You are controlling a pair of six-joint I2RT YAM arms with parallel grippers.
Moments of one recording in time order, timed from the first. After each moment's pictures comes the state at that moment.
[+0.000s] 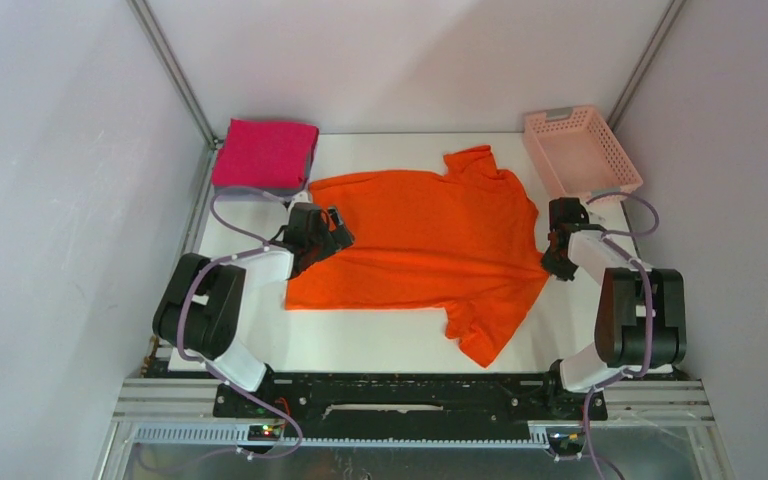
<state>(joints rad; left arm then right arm) -0.32 1.60 0.74 0.11 -0.07 -0.71 -0.03 1.52 0.84 -0.50 0.31 0.61</state>
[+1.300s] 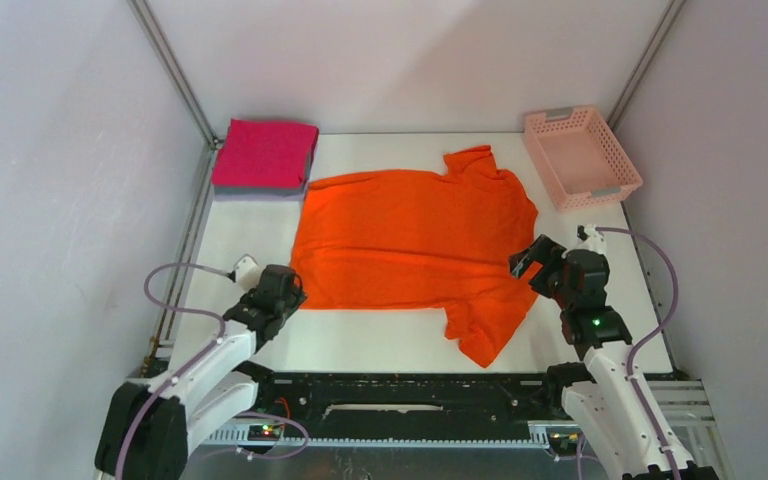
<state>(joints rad) -0.34 0.87 0.29 -0.34 -0.44 -1.01 0.10 0.65 0.43 -0.30 -0.01 0.64</state>
